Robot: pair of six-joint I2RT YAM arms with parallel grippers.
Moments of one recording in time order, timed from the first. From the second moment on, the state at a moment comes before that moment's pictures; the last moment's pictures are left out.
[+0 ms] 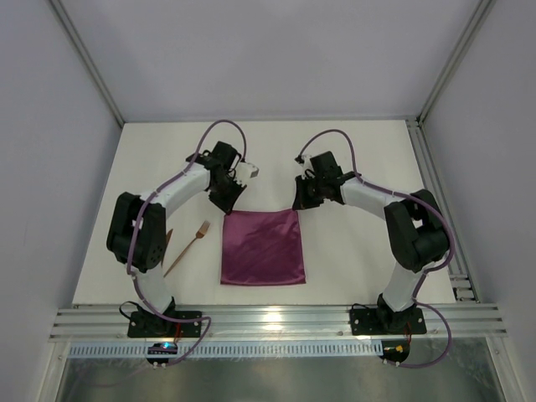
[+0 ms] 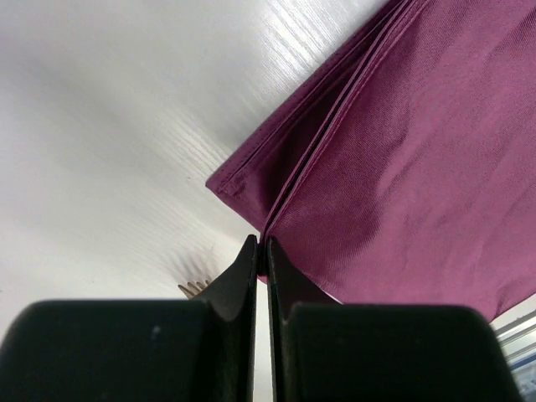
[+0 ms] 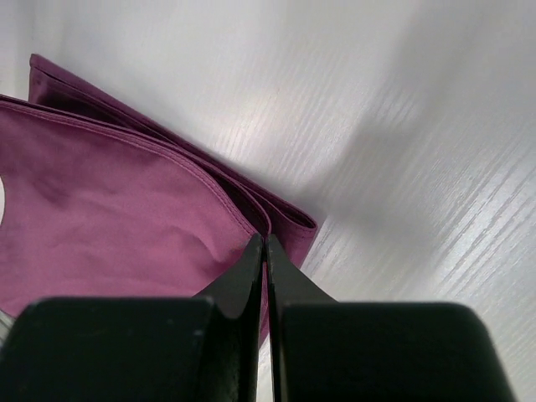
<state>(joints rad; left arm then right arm) -0.43 1.82 1.37 -0.84 0.17 0.28 0.44 1.78 1.10 -0.25 -0.34 0.23</state>
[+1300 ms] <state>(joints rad) -0.41 1.92 1.38 -0.80 0.11 0.29 0.42 1.86 1.13 -0.25 -0.30 0.24</state>
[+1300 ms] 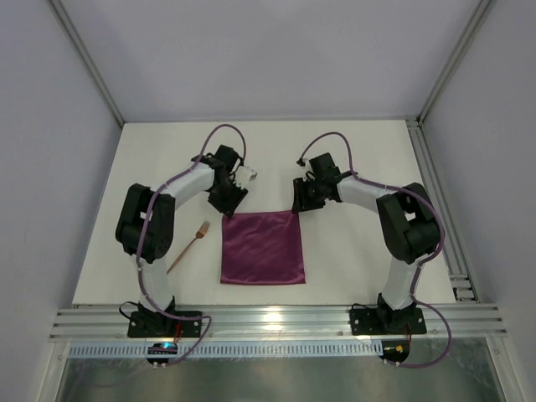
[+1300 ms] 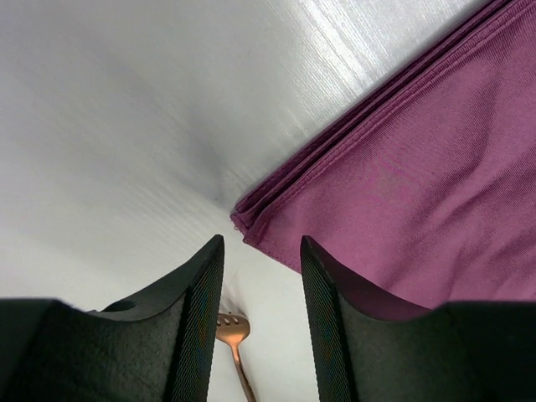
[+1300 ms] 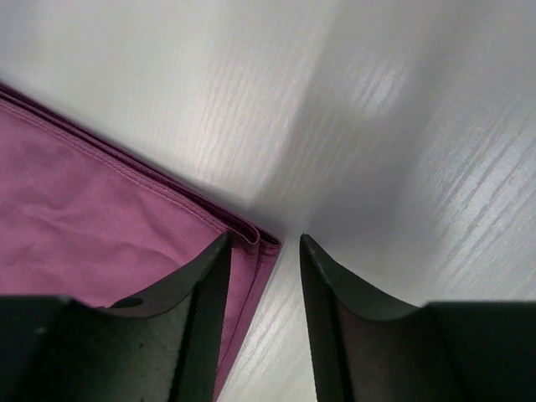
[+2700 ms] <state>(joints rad) -0.81 1.54 0.84 -0.85 0.20 0.45 0.82 1.30 0.47 -0.13 -0.24 0.64</state>
